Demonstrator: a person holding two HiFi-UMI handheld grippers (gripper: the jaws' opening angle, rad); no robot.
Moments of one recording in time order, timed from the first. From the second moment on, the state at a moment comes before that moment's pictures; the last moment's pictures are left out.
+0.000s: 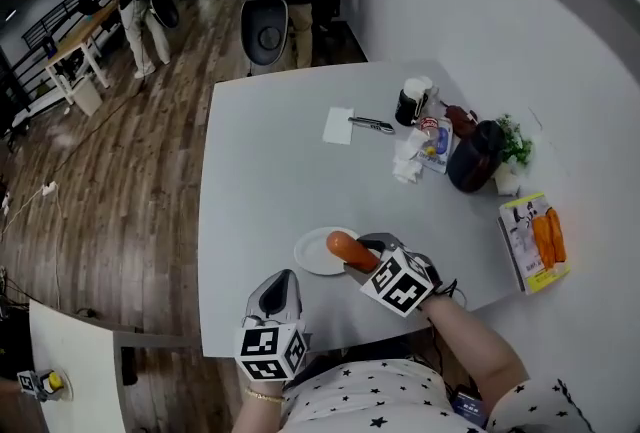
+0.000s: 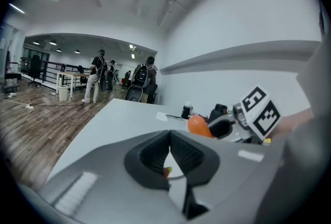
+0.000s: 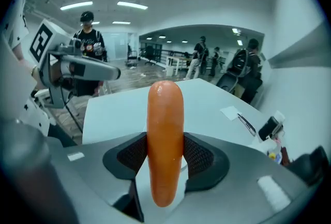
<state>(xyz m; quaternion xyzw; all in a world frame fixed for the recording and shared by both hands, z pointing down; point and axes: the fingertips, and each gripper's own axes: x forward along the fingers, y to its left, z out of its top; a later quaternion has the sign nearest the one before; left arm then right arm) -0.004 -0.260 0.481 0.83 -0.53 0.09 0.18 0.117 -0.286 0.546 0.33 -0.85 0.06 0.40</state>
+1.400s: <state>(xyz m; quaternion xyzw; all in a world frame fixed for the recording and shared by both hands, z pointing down) -0.028 -0.262 0.500 0.79 -0.57 0.11 0.20 0.055 -0.336 0.667 0.04 -0.75 -0.08 0.66</state>
